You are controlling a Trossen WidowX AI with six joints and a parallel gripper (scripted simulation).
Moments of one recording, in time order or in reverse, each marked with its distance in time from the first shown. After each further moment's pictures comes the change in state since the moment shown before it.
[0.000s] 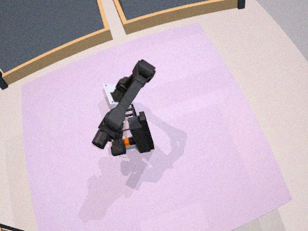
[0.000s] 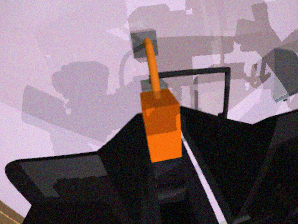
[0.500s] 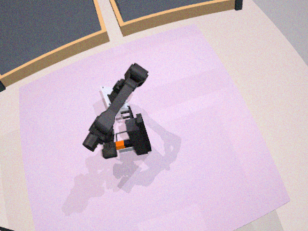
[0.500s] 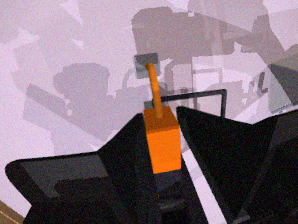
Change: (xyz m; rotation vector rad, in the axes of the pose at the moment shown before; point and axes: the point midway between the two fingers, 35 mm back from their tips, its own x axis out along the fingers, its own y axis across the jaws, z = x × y) arm -0.005 -0.001 0.026 0.004 -0.008 0.003
